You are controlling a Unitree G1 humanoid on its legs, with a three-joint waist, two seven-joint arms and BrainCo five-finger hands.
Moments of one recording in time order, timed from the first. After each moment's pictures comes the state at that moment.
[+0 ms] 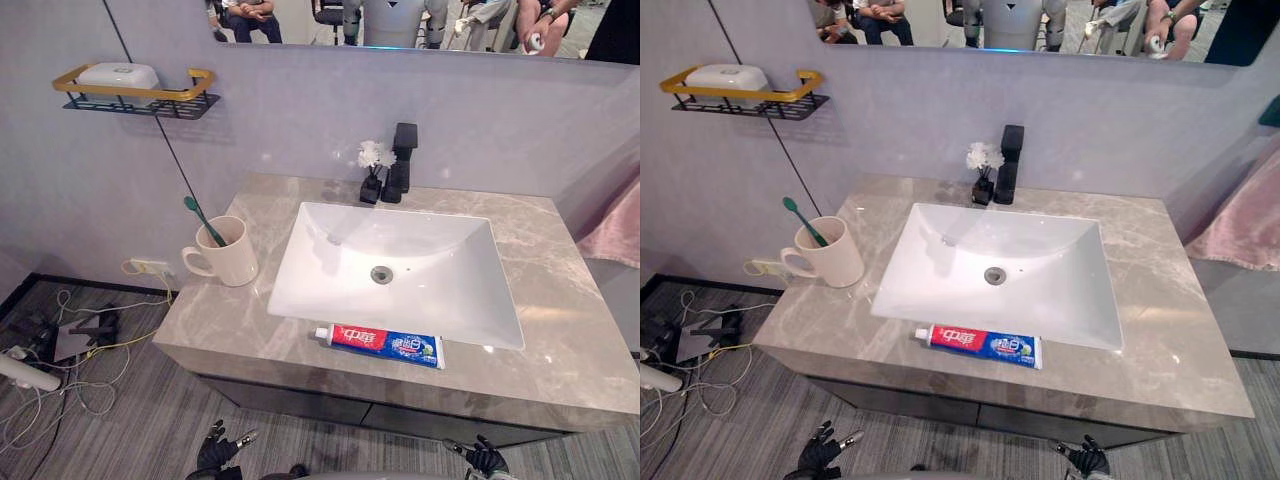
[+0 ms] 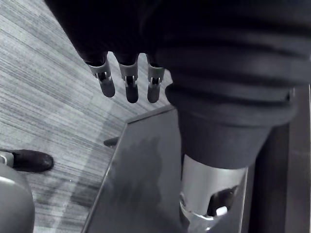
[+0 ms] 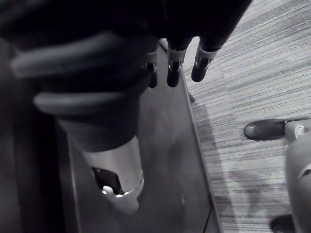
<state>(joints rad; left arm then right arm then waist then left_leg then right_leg) 0.19 0.18 0.33 0.89 -0.12 -0.16 0.07 0.10 -0.14 -0.38 1.03 0.11 -0.08 -0.02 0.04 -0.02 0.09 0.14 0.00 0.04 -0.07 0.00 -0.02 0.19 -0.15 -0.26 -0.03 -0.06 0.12</state>
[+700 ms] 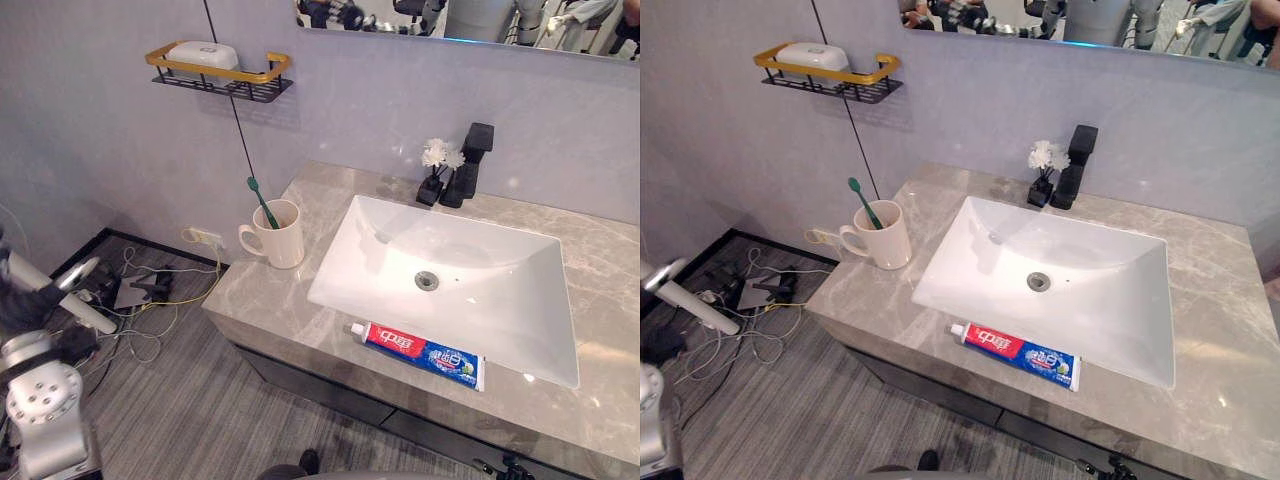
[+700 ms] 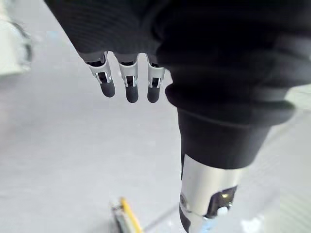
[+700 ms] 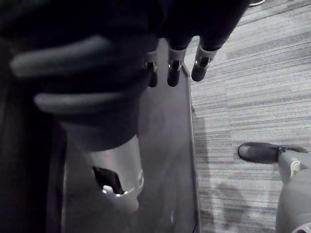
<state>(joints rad) 0.10 0.37 0.30 -0.45 0.11 -0.25 0.20 0.19 -0.18 -0.37 1.00 0.14 -0.07 0.01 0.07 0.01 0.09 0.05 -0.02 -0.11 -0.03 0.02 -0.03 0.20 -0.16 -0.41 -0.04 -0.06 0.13</state>
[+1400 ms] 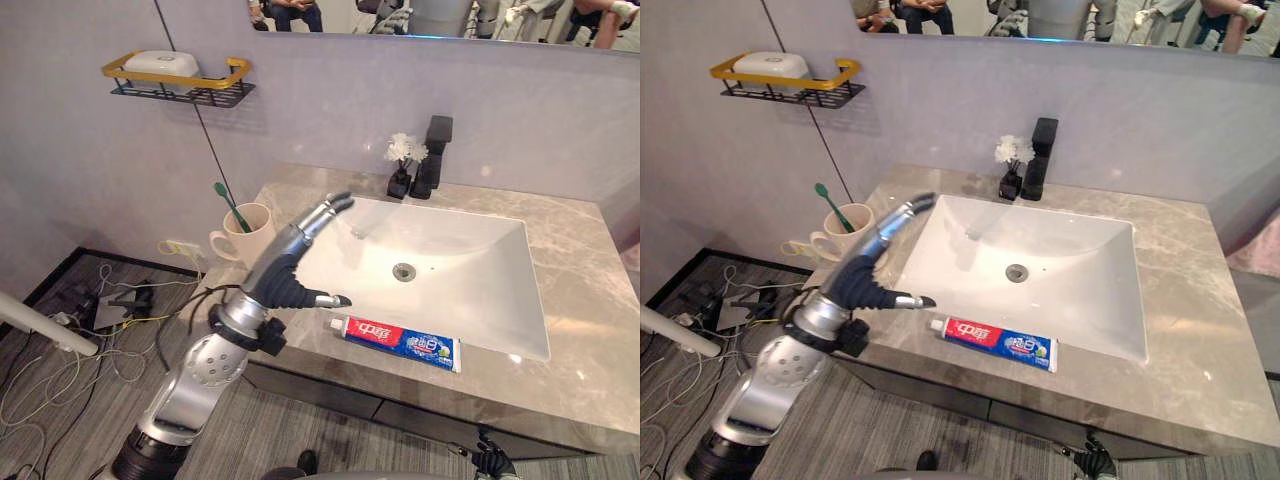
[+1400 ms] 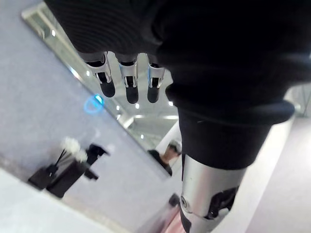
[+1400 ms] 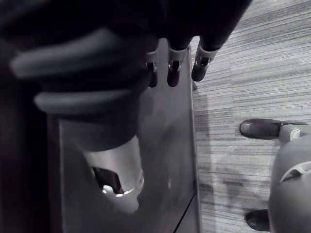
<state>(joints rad) -0.11 0.45 -0.39 -0.31 0.34 -0.25 -0.07 0.15 -0.17 -0.26 0.97 0.14 -0.09 0.03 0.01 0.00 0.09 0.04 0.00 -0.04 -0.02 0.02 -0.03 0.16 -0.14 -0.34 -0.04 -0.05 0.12</state>
